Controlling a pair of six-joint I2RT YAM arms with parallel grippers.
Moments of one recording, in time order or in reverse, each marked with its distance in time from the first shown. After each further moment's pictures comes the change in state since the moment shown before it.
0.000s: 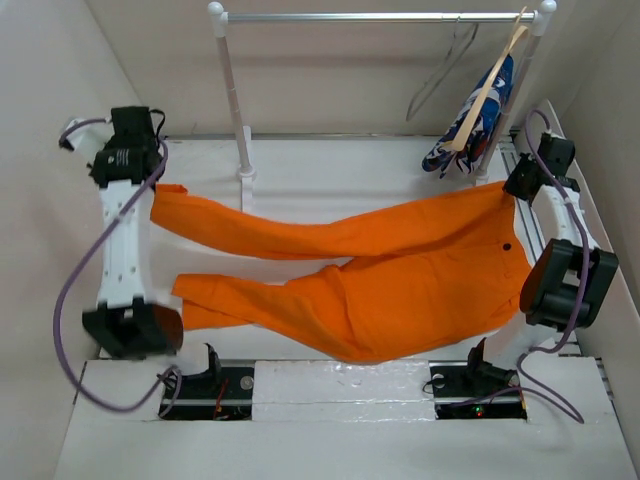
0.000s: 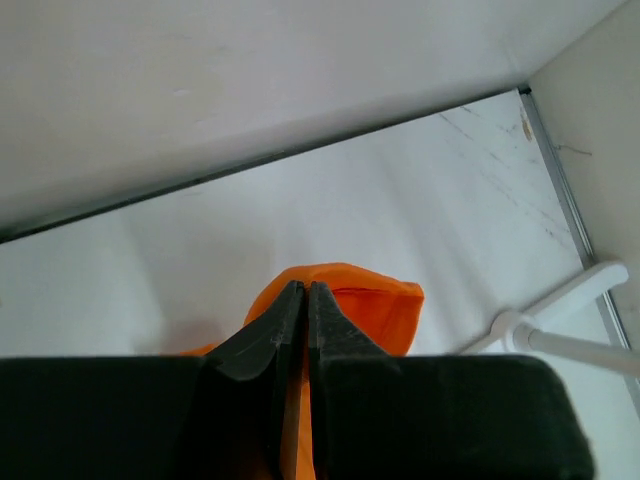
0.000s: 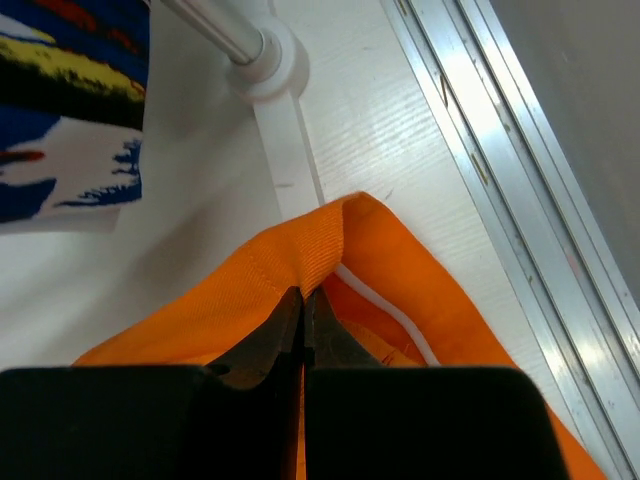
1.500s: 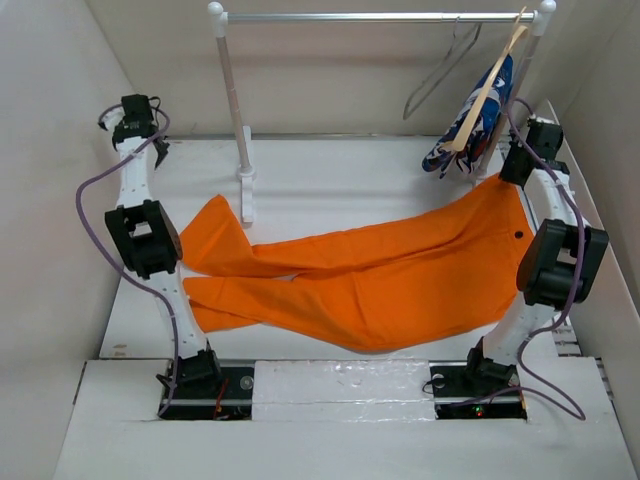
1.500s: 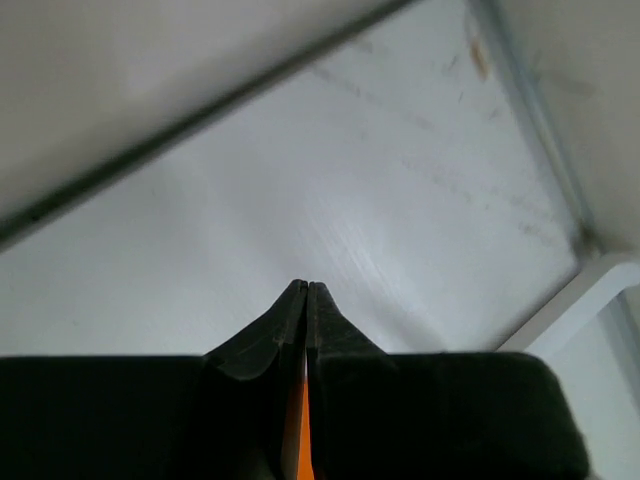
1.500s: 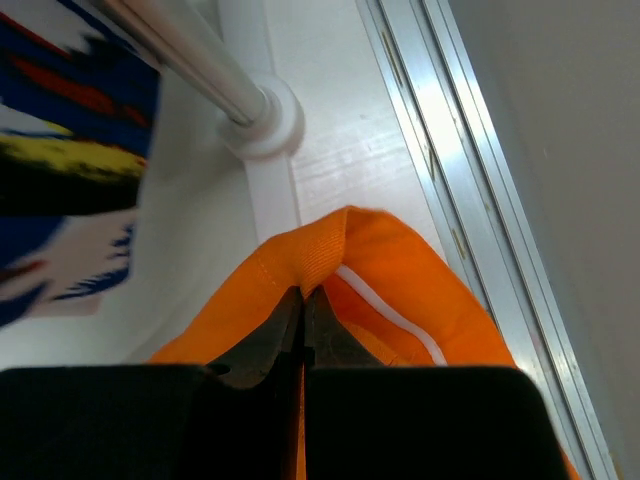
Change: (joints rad) left arm 0.156 0.834 0.528 0.277 0.408 0.173; right arm 0.046 0.185 0.176 0.005 0.076 -0.137
